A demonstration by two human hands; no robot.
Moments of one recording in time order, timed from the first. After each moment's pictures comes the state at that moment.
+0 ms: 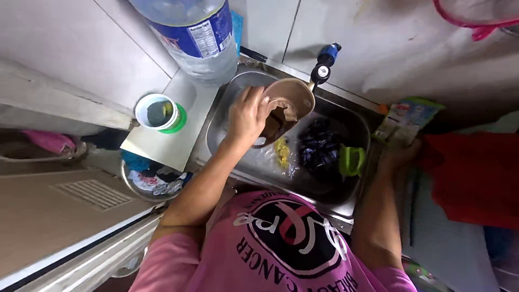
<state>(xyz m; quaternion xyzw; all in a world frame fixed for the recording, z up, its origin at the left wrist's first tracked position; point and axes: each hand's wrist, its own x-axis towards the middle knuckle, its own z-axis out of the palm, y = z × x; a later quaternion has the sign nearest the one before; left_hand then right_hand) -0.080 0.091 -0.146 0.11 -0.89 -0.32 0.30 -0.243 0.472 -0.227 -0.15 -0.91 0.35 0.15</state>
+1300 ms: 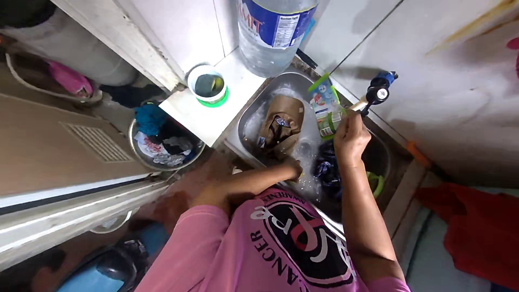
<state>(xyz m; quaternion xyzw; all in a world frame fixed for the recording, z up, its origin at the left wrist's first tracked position) -0.065 0.181 -0.320 -0.06 -0.87 -0.28 -0.39 -0.167 0.242 -0.175 0.41 -0.85 0.26 0.20</state>
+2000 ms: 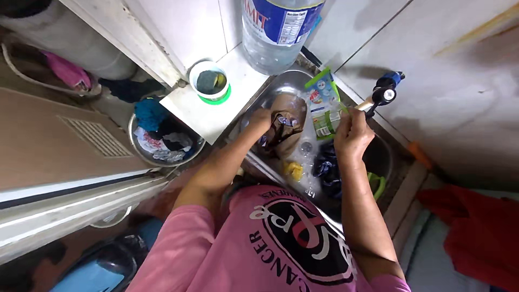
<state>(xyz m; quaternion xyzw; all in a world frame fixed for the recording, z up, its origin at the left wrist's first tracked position) -0.068 0.026 -0.269 0.35 -0.85 -0.33 -0.22 -0.159 0.229 -0.166 0.42 -0.83 0.31 0.19</state>
